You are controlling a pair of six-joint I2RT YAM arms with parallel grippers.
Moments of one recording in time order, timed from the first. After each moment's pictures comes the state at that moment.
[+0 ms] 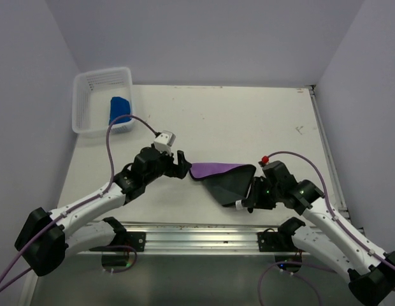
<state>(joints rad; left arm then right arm) -0.69 1.04 0.56 0.07 -0.05 -0.38 0.58 0.74 0.63 -0.93 -0.15 0.70</state>
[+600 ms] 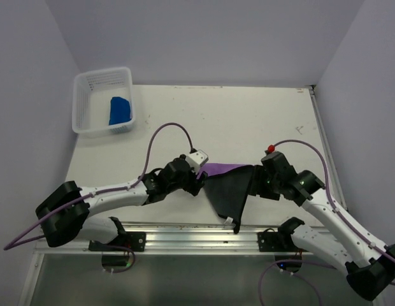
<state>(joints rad) -0.93 1.30 0.62 0.09 -0.11 -0.19 0.58 0.80 0.75 -1.00 0.05 0.74</state>
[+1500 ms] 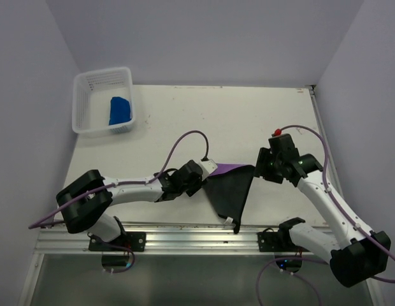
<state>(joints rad) -1.00 1.50 0.71 -0.04 -0.30 0.04 0.35 1.00 0.87 -0.90 0.05 0.60</state>
